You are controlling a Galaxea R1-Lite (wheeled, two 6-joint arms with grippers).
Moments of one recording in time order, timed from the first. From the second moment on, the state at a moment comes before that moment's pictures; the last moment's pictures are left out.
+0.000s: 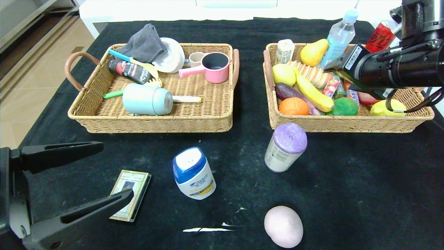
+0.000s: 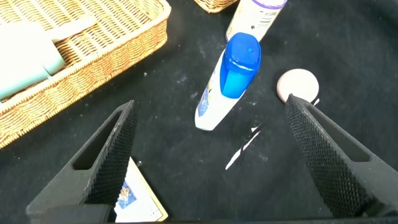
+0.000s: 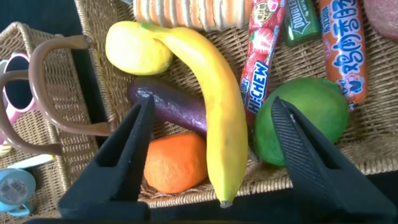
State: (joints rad) left arm -0.42 0.95 -0.70 -0.12 -0.31 0.17; right arm 0.37 1.75 -1.72 0.30 -0.26 0.67
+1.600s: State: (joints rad) left arm -0.43 0.95 -0.69 -0.11 -0.31 0.17; right arm 0.78 1.28 -1.11 0.57 -0.39 0.59
